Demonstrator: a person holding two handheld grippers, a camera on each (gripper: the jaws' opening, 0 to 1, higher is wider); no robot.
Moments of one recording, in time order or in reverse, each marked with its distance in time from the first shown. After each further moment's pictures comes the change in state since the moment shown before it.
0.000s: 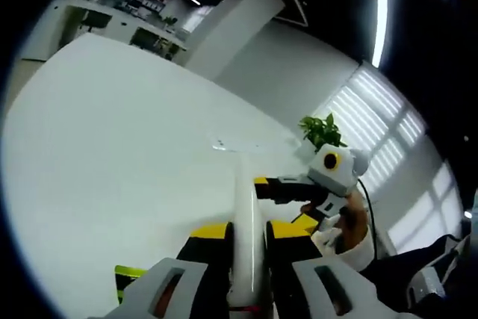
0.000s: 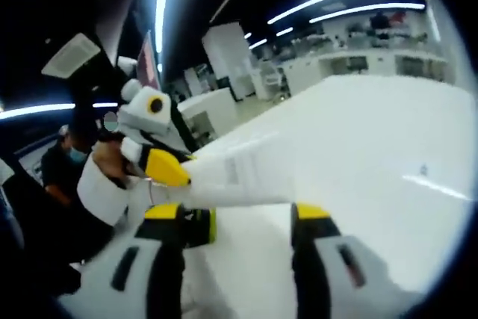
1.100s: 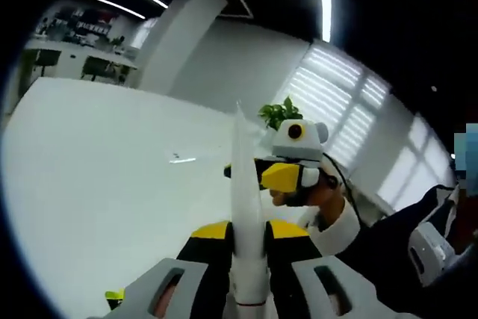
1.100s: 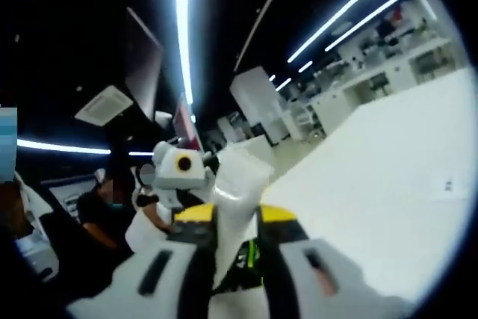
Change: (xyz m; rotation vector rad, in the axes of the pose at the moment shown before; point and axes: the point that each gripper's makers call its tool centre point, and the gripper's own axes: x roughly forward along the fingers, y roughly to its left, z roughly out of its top) left arm -0.007 -0.051 0.001 0.294 0.026 -0.167; right arm -0.030 0.057 0.065 0.054 -0.282 0.227
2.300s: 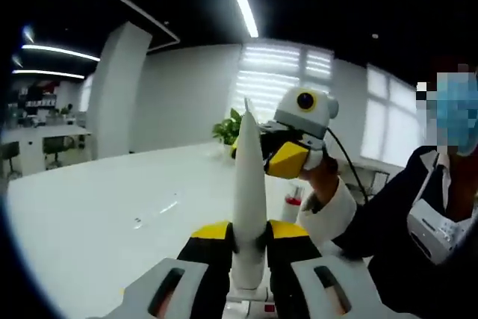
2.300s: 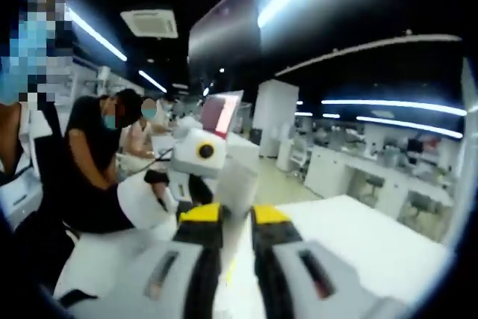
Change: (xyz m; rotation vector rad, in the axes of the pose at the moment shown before) left arm 0.017 -0.099 0.031 0.383 -0.049 -0.140; right arm -0.050 0.104 0.065 -0.713 0.123 -0.065
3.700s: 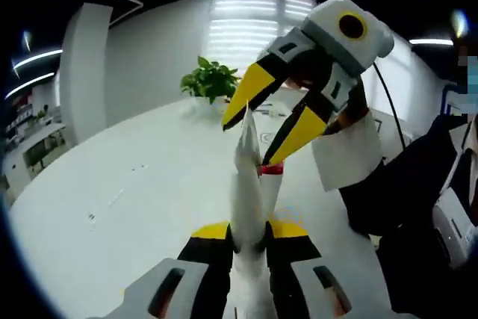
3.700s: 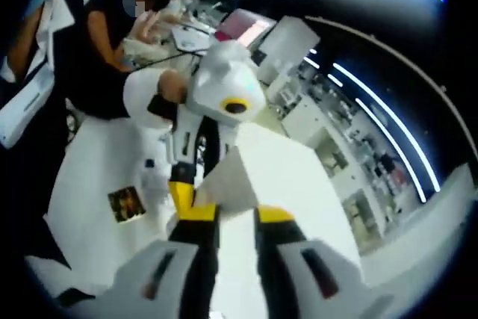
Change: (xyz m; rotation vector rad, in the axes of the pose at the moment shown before) left arm 0.114 -0.052 -0.058 0.130 0.338 -0.050; right arm -0.125 0.024 -0.064 -0.396 0.560 -0.033
